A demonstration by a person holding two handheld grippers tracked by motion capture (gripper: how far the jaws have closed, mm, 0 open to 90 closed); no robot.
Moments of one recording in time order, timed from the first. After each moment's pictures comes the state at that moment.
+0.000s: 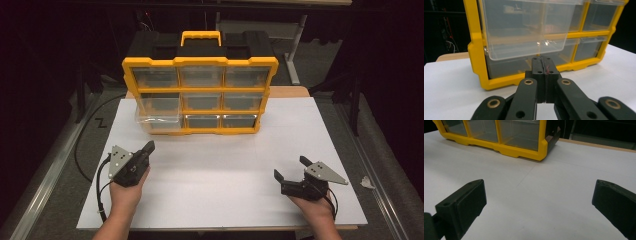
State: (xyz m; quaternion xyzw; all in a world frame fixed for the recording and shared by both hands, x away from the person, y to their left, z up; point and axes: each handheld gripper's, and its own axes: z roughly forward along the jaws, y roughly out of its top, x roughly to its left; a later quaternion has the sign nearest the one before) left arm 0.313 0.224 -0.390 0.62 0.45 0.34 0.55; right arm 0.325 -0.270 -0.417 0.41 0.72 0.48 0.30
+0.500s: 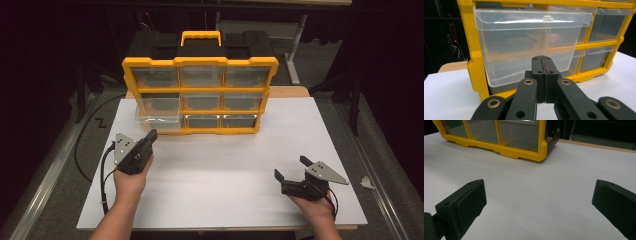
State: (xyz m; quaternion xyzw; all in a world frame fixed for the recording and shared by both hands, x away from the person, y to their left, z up) left arm 0.336 0.215 -0.372 0.61 0.45 0.36 0.55; right arm 0.325 -0.270 -0.416 0.41 0.71 0.48 0.30
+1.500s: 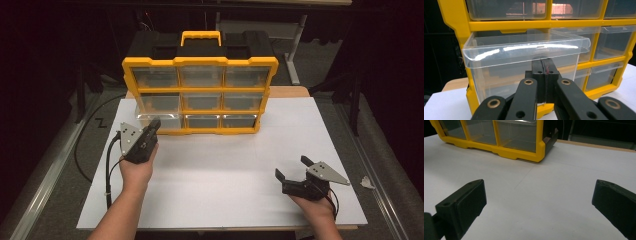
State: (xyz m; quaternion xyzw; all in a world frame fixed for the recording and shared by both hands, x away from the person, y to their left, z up) left arm 0.353 0.200 -0.353 0.59 0.44 0.40 0.55; right arm 0.325 -0.273 -0.417 0.41 0.71 0.49 0.30
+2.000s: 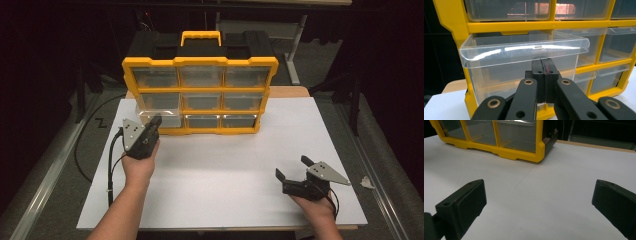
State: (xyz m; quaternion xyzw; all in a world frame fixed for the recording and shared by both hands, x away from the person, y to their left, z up) left arm 0.363 0.198 -0.353 0.59 0.44 0.40 0.55; right arm 0.325 -0.273 -0.417 0.41 0.71 0.49 0.30
